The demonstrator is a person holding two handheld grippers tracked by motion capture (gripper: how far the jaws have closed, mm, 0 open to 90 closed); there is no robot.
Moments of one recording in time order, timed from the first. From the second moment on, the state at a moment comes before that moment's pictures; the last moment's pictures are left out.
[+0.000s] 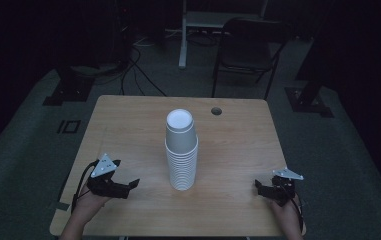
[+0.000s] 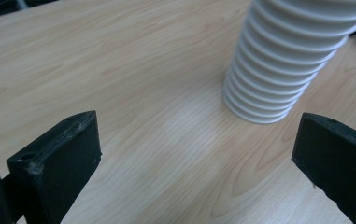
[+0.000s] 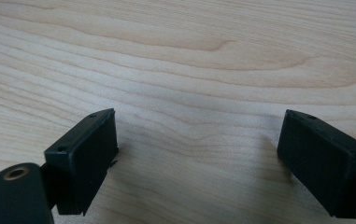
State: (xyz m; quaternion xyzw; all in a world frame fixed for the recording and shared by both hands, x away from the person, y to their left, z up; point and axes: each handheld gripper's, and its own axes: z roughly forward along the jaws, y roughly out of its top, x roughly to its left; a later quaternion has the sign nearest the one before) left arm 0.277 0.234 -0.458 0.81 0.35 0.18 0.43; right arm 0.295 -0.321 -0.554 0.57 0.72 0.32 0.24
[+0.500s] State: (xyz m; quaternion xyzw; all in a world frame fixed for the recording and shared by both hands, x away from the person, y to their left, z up) left arm 0.283 0.201 -0.443 0.82 0.31 0.18 0.44; right arm 0.295 -0.321 -0.554 0.57 0.72 0.32 0.24
